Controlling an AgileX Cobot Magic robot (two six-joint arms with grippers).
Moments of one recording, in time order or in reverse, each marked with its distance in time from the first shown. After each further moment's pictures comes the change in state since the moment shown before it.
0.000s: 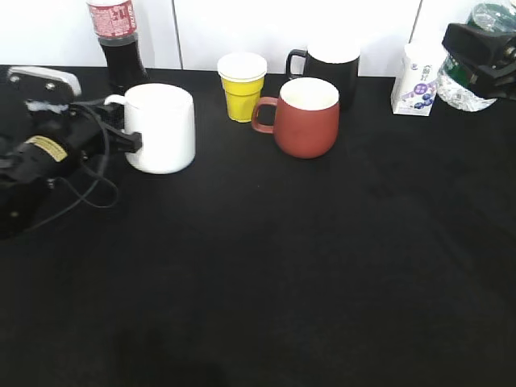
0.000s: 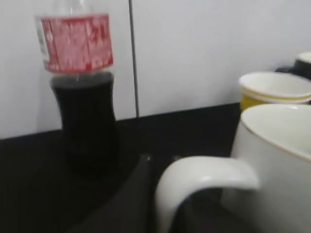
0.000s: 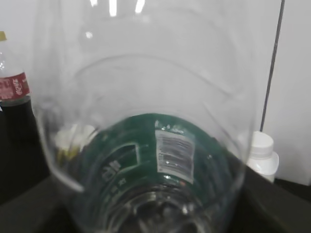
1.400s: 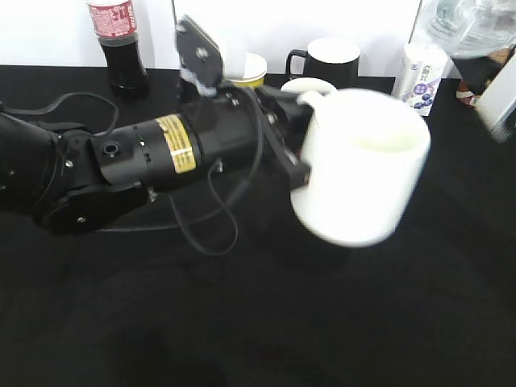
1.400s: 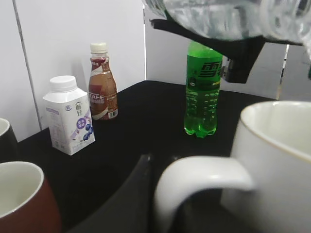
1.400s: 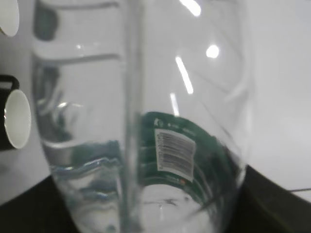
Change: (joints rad) left arm -0.497 -0.268 -0.058 0.355 0.193 -0.283; right arm 0.000 0.000 0.000 -0.125 -0.215 -1.114
